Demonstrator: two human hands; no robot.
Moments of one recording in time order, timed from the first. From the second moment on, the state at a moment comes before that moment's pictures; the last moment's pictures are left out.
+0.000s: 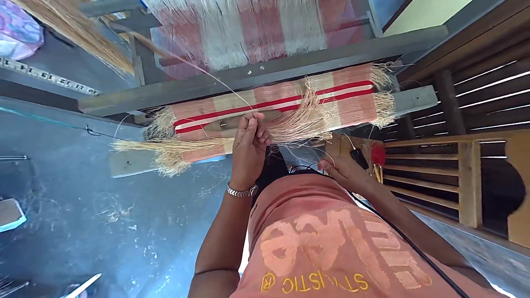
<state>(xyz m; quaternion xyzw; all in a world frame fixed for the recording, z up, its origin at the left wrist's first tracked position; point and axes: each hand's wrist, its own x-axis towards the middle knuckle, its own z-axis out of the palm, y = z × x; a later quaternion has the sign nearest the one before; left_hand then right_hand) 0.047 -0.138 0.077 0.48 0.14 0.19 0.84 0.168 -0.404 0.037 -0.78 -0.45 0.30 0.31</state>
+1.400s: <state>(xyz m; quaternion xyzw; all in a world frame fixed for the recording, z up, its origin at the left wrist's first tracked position) 0.011 -0.165 0.015 0.54 0.31 0.18 0.76 0.176 -0.387 0.037 -0.70 -0.46 0.35 0.42</state>
